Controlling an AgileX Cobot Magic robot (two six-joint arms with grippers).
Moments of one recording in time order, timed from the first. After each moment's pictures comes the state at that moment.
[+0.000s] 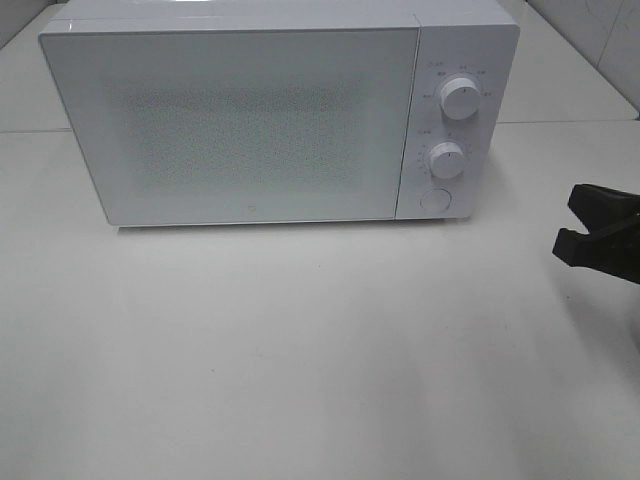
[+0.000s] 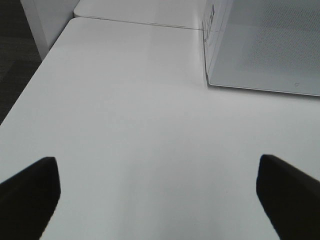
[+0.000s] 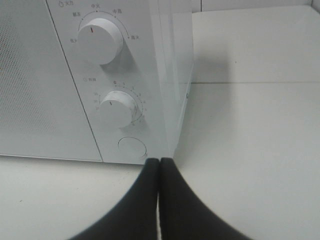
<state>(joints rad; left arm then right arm) 0.02 0.00 -0.51 0.00 1.07 -0.07 0.02 1.48 -0.13 -0.31 -1.10 0.25</state>
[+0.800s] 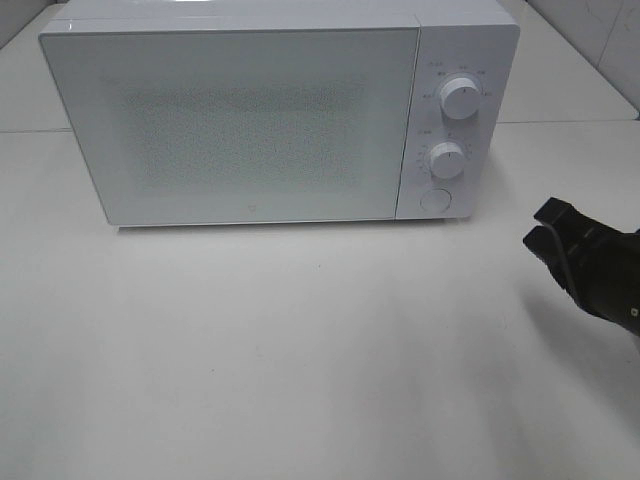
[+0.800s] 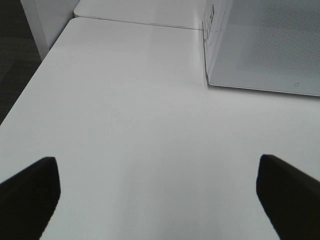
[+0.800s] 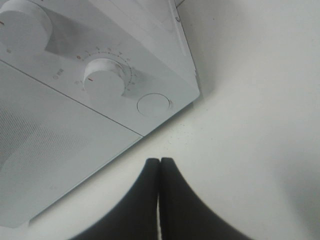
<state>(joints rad) 0.02 0.00 -0.51 0.00 1.07 -0.07 0.22 1.63 -0.16 -0.09 -1.09 0.87</state>
